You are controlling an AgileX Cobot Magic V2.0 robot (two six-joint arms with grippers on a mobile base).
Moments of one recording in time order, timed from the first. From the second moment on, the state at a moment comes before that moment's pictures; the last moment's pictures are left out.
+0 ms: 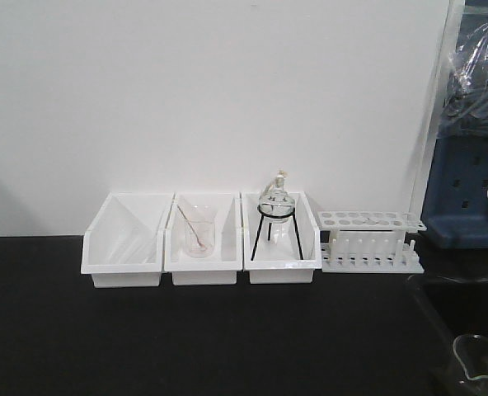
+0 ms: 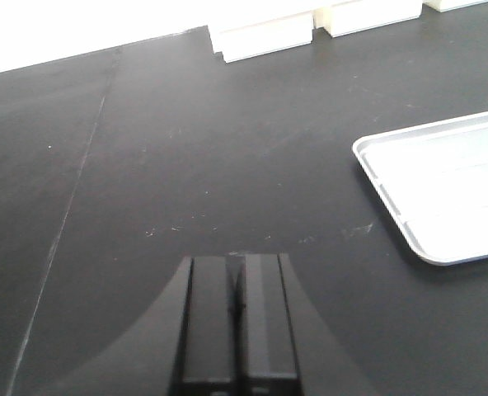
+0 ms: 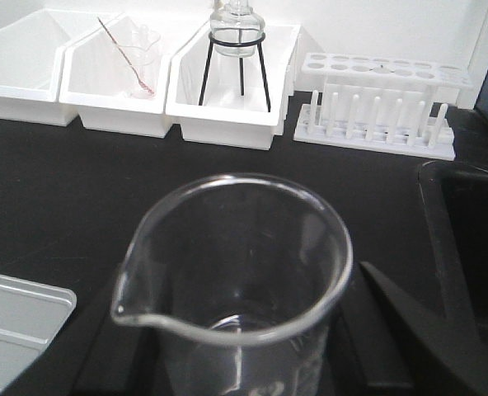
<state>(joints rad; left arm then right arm) -0.09 -0.02 0.03 0.11 0.39 0.02 0.22 0.85 -0.39 -0.41 -0.06 0.44</state>
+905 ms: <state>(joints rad) -0.09 -0.02 0.03 0.11 0.39 0.02 0.22 1.14 -0.44 -0.53 -0.57 0.48</state>
